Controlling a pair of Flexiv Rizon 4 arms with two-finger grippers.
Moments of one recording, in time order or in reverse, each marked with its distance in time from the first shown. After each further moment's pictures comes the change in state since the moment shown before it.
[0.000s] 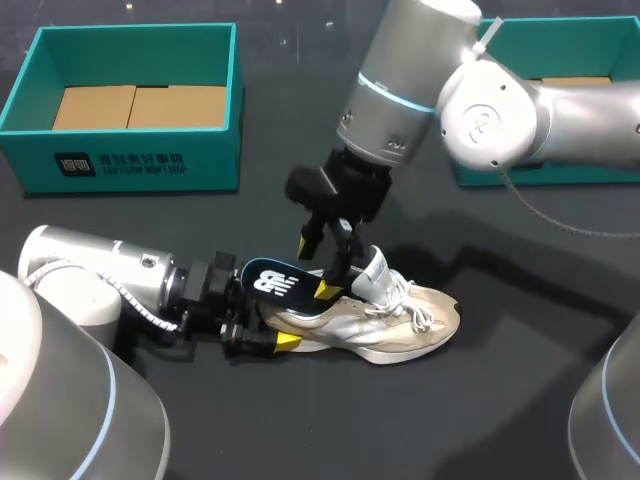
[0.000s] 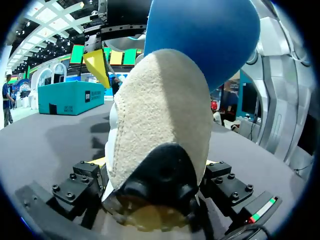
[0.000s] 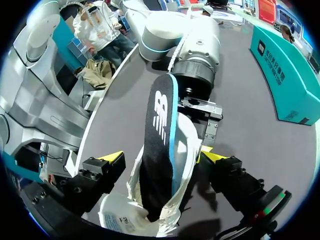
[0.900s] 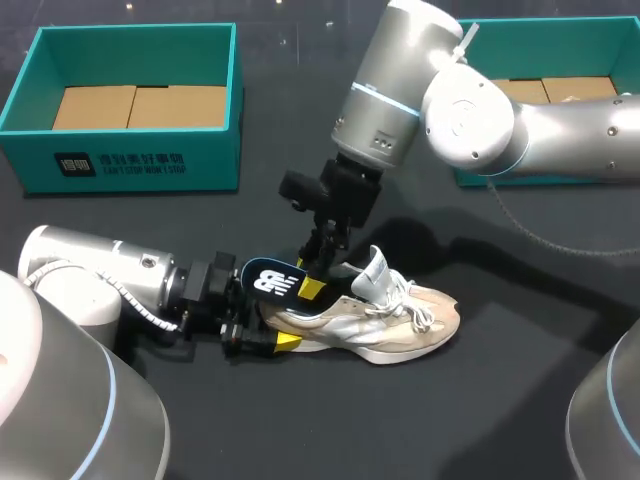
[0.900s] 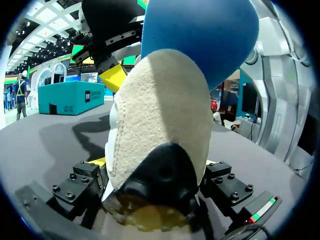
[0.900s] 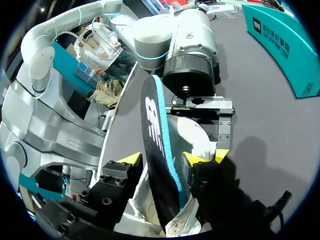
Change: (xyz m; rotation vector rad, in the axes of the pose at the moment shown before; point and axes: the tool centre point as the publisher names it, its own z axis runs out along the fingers) left arm 0.000 0.000 0.000 0.000 0.000 0.000; right arm 0.004 0.008 0.022 -0.092 0.183 0.194
